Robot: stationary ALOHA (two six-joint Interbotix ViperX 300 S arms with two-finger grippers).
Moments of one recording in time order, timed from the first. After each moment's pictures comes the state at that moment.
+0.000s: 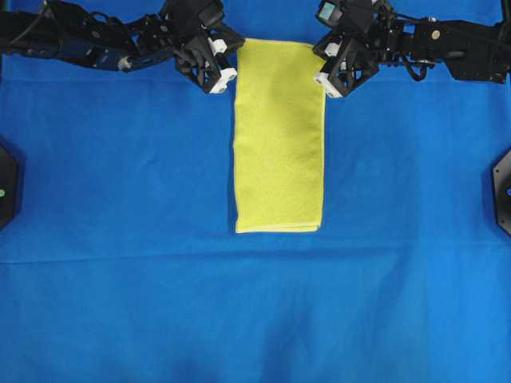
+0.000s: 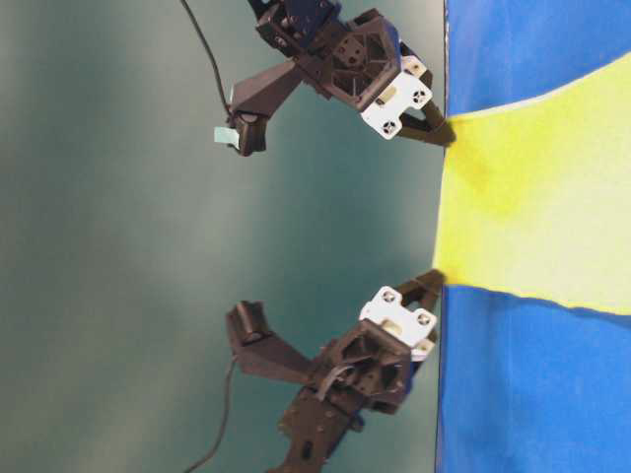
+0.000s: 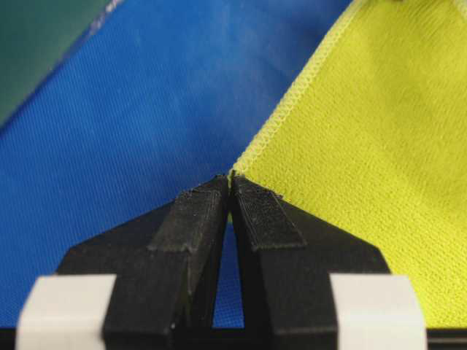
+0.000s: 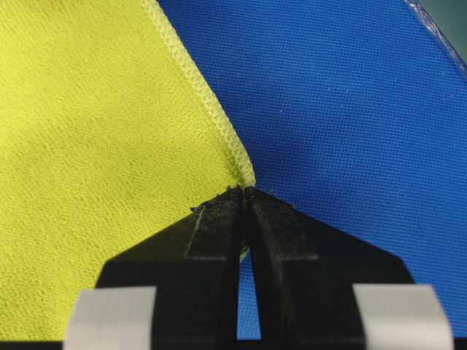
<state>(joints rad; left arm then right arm) 0.50 0.25 0.59 -0.03 -0.30 0.02 -0.55 0.07 0.69 -0.55 0.06 0.58</state>
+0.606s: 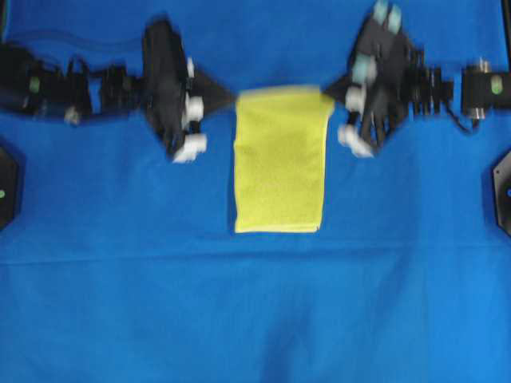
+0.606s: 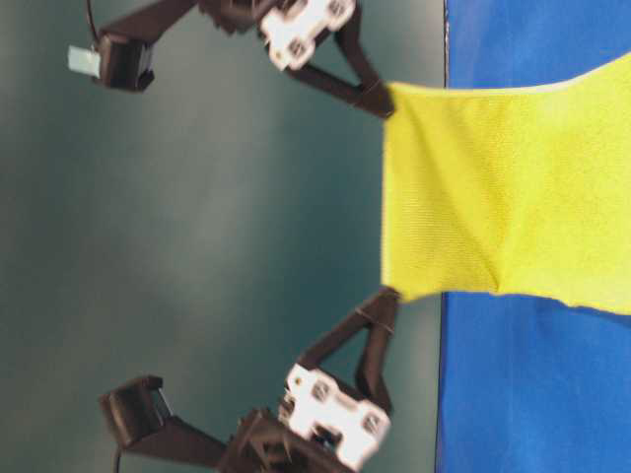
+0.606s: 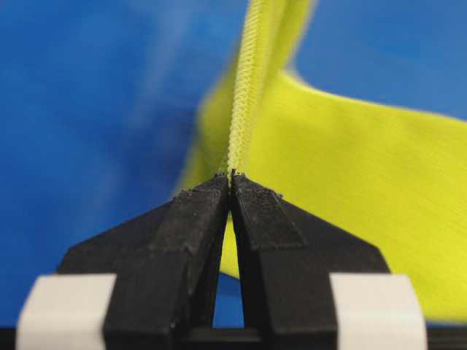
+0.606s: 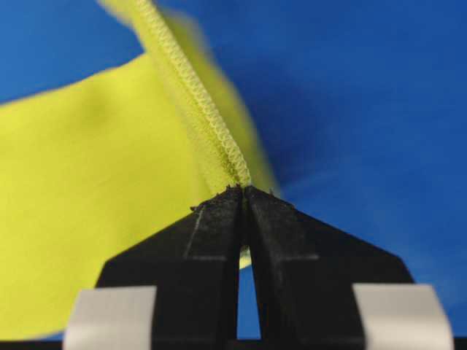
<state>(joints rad) 0.21 -0.06 0.80 -0.03 -0.25 0.04 -0.21 -0.25 0.81 -0.47 0.23 0.59</state>
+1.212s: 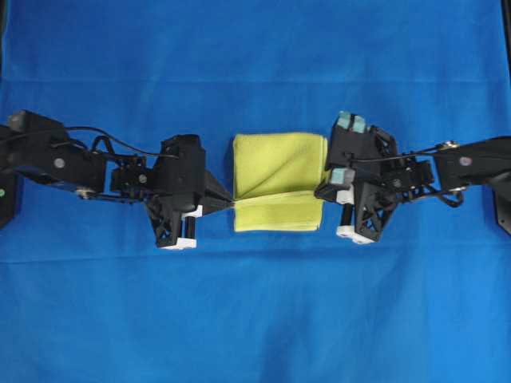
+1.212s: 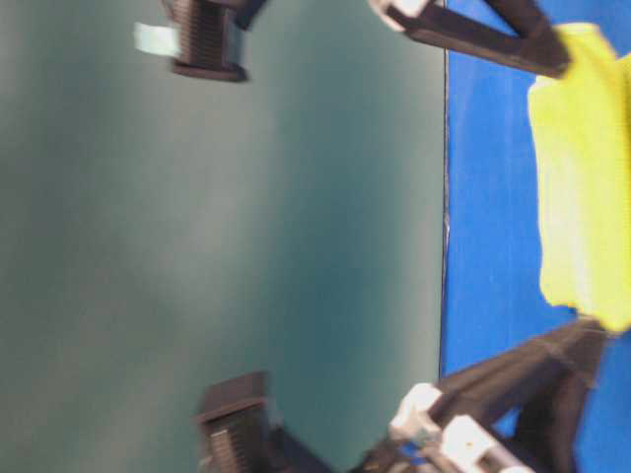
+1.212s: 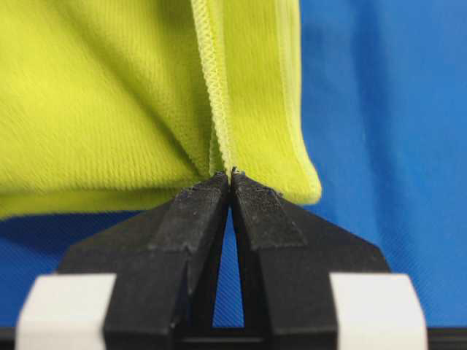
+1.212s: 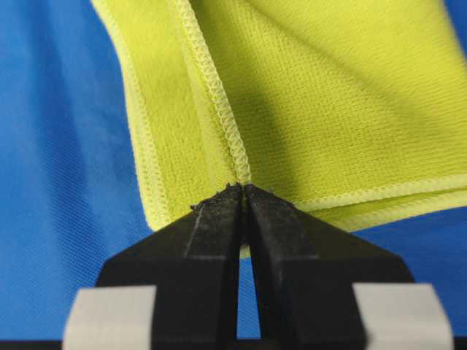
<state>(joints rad) -0.05 0.11 0.81 -0.03 -0.22 -0.02 0.03 -0.09 0.85 -0.31 0.16 0.59</state>
